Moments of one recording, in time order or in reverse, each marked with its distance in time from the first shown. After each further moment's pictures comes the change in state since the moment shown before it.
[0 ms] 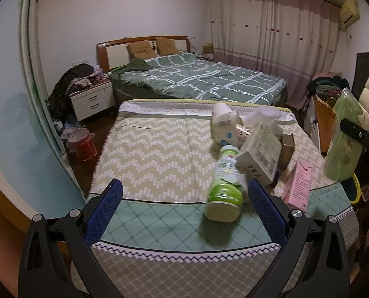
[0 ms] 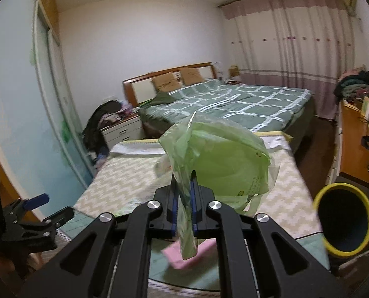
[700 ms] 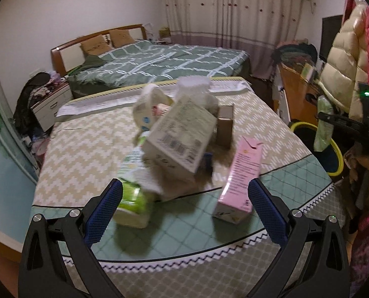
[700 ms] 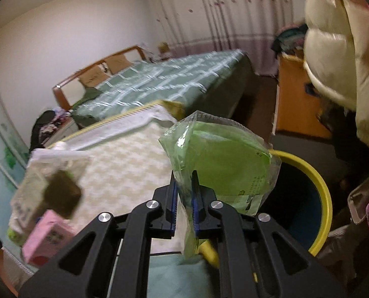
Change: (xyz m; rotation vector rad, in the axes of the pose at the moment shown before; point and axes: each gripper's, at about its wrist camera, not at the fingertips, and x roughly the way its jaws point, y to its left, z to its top) left arm 0.042 -0.120 -0.009 0.182 0.096 -0.164; right arm 0.045 -0.254 -0.034 0.256 0.153 -0.294
